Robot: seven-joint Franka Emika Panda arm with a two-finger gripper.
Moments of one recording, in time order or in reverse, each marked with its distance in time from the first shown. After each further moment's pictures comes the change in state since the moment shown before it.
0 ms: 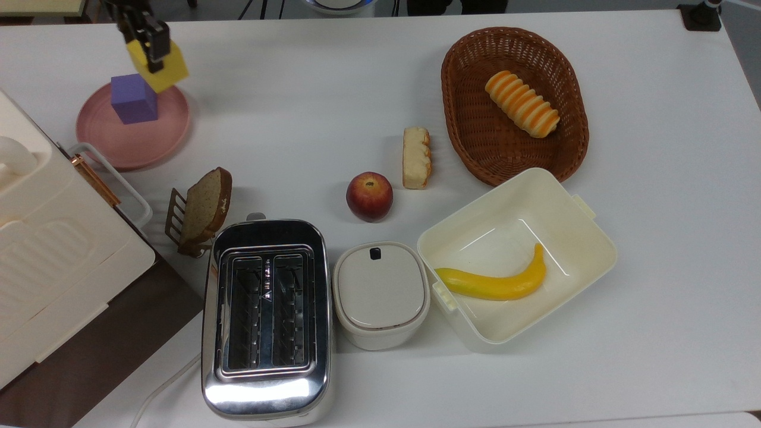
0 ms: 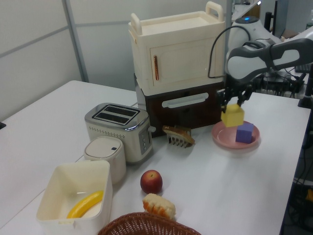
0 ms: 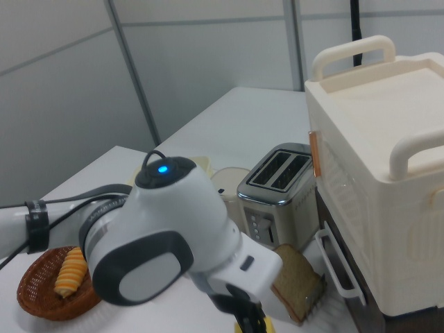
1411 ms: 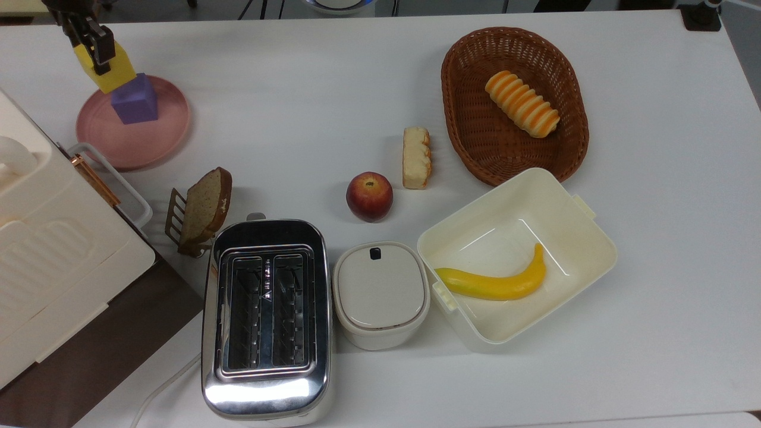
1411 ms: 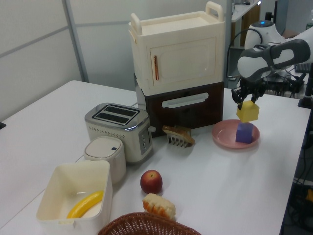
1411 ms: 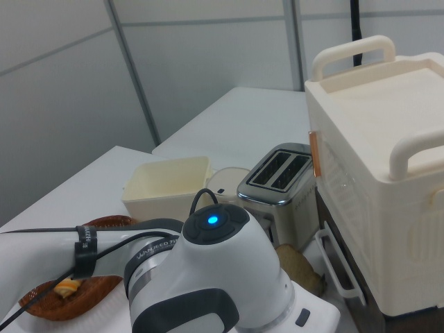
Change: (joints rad) arm -0.048 0.123 -0.112 0.048 0.026 0.094 -0.195
